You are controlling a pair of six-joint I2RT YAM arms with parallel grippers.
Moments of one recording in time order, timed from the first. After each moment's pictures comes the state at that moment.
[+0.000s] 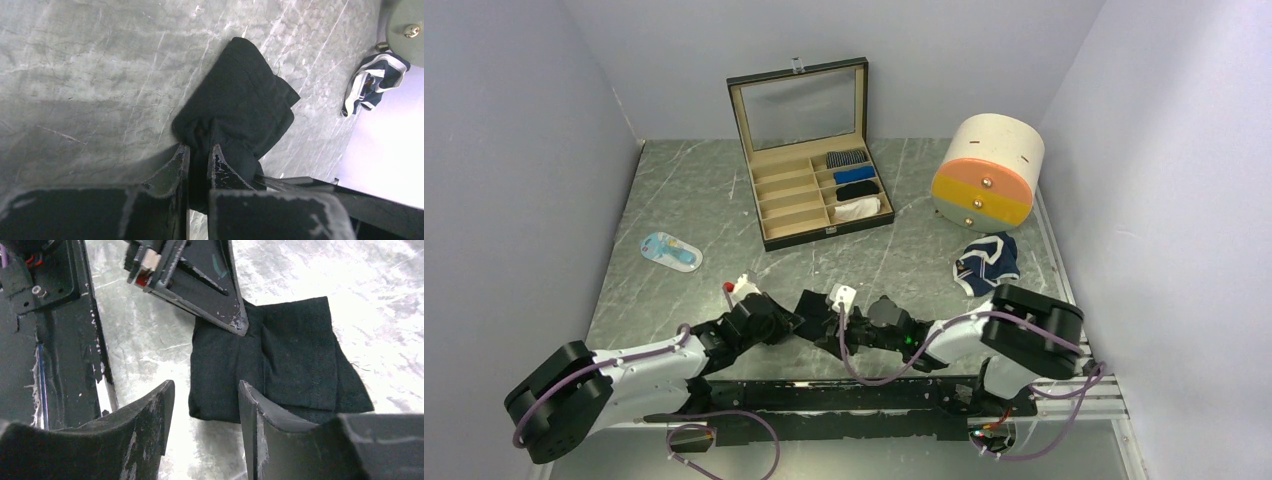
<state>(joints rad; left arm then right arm) -0.83 1.03 0.16 0.16 -0.19 -1.34 1.14 1.59 0.34 0.93 -0.14 0.13</state>
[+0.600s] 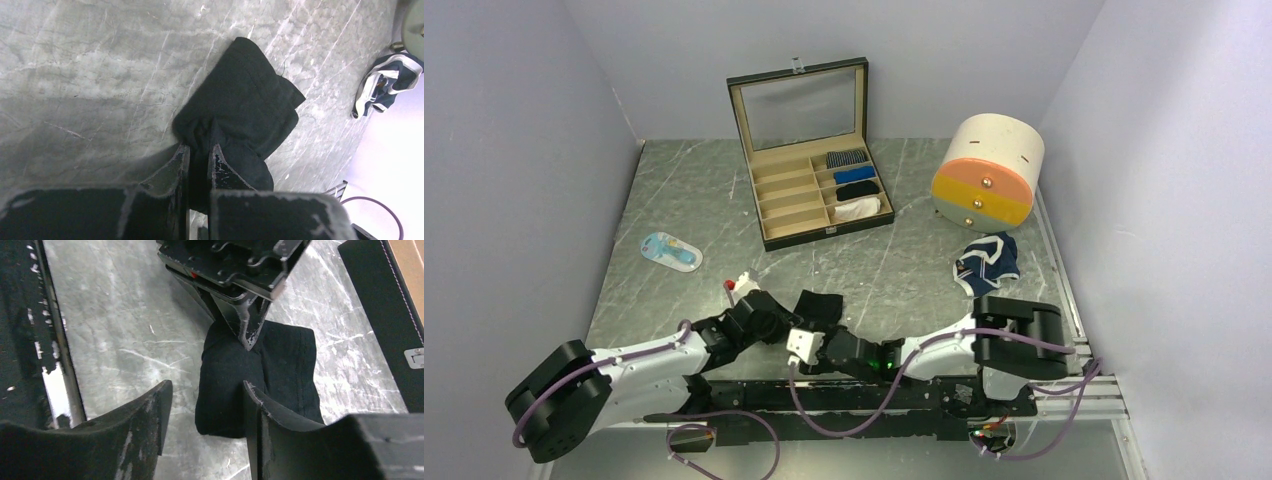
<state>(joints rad) -0.83 1.04 0.21 0.06 -0.19 -1.33 1.42 1.60 0.54 0.57 0.32 -0.29</state>
